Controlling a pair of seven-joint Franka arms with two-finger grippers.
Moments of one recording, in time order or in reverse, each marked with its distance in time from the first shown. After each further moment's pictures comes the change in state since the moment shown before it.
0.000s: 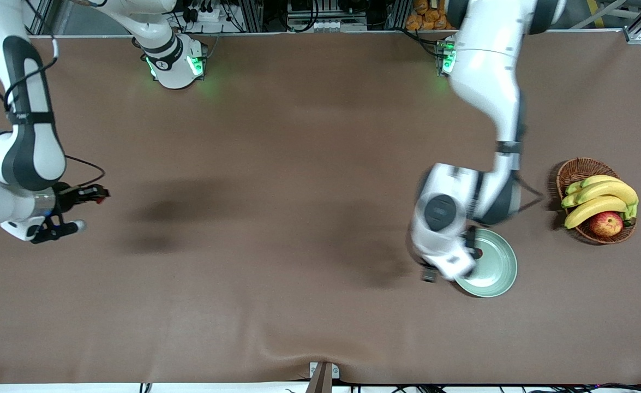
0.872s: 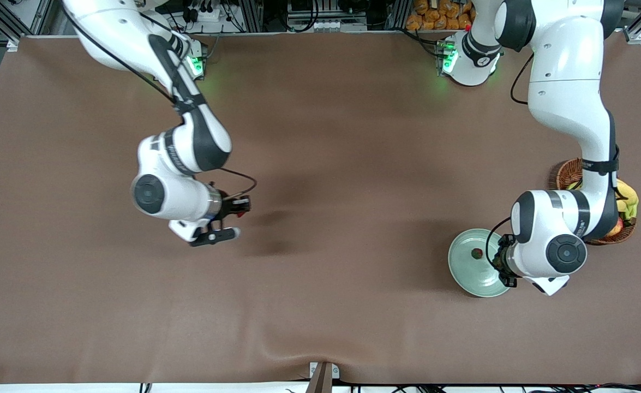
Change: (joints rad) left arm 0.334 0.022 -0.163 -0.025 -0.002 -0.049 0.156; right arm 0.504 0.154 0.005 0.009 0.253 0.363 0.404
